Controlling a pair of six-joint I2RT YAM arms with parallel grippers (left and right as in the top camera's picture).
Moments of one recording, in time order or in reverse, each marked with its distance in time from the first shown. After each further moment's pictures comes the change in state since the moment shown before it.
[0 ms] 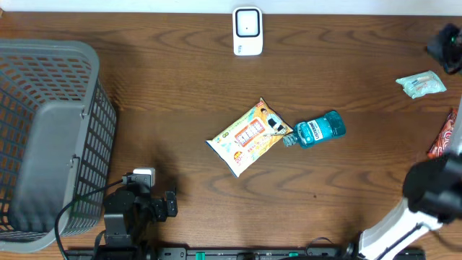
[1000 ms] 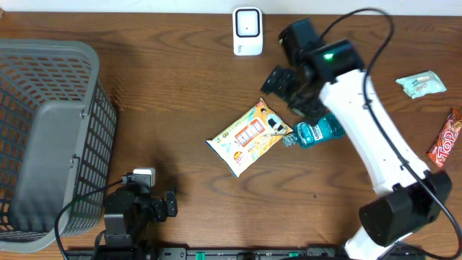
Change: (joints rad) left arm 0.000 0.000 0.000 0.000 0.000 0.000; right arm 0.771 -0.122 -0.266 -0.289 -0.101 0.695
